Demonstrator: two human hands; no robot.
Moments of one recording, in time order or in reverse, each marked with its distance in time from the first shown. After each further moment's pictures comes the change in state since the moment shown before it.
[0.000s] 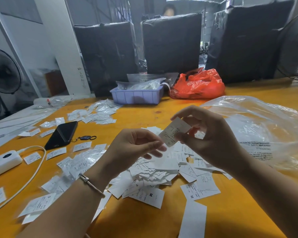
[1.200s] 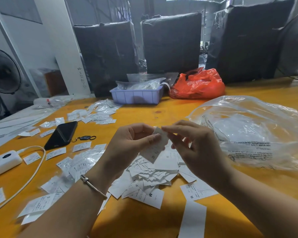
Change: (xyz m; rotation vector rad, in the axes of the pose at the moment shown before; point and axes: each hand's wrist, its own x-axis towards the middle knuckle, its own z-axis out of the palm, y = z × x) left_hand -0.001 0.008 0.007 -0.253 0.129 -0.019; right_hand -0.012 0.005 0.028 -0.202 0.069 -0.029
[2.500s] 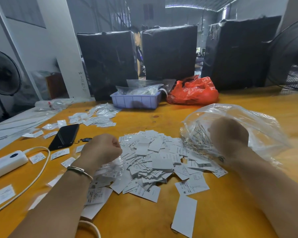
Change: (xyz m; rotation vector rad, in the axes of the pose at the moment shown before) left_hand 0.010 -0.013 -0.063 1.176 0.227 -0.420; right_hand 0.016 0.075 -0.058 -0.907 -0.019 0.539
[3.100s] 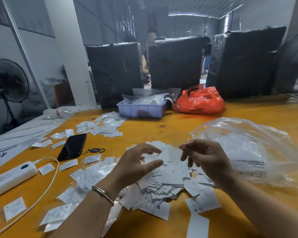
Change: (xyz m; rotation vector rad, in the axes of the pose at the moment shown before) left_hand -0.016 0.028 0.019 -0.511 -0.034 0.539; right_hand -0.040 -0.052 -0.006 1.319 -0.313 -0.214
